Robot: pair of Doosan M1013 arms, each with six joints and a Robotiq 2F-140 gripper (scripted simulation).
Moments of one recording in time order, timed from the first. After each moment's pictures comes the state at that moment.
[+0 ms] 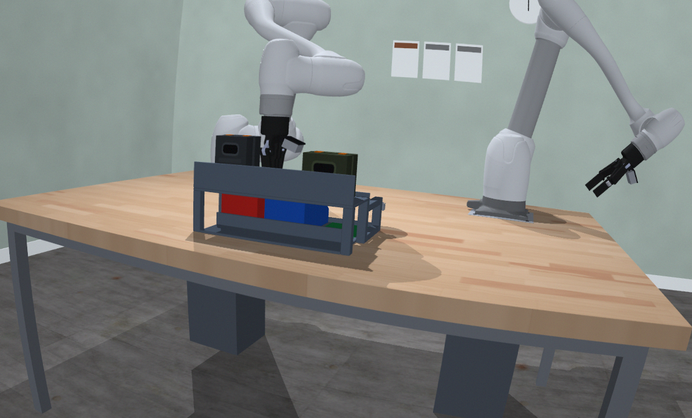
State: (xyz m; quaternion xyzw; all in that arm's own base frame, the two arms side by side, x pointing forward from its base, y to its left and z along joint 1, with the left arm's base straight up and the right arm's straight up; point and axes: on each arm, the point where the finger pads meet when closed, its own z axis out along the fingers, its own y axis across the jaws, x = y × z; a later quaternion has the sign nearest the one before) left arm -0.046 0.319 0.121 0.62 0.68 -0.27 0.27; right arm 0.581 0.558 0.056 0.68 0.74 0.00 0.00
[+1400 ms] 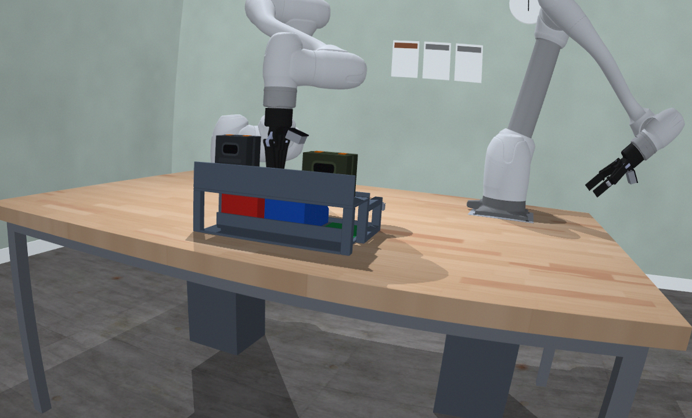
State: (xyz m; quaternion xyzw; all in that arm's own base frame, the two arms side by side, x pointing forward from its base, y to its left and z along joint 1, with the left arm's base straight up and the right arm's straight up) left arm -0.046 0.319 0.121 0.62 0.68 -0.27 0.27; right arm 0.561 0.557 0.078 0.68 0.74 0.00 0.00
